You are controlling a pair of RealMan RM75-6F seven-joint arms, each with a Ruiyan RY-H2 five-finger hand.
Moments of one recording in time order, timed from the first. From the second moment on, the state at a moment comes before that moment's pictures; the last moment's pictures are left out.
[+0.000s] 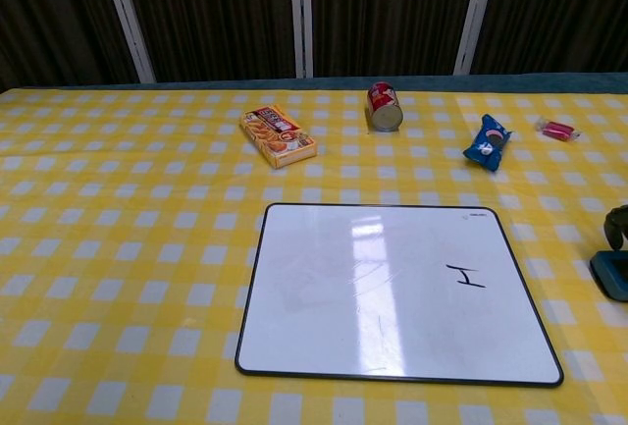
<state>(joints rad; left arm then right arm) 0.00 -0.96 0.00 -1.74 1.50 1.50 -0.01 0.40 -1.44 -0.07 -1.01 -1.73 1.18 -0.03</state>
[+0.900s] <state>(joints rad) -0.03 -0.97 -0.01 -1.75 1.45 1.46 0.02 0.63 -1.42 0.07 -1.35 -1.60 0.95 -0.22</state>
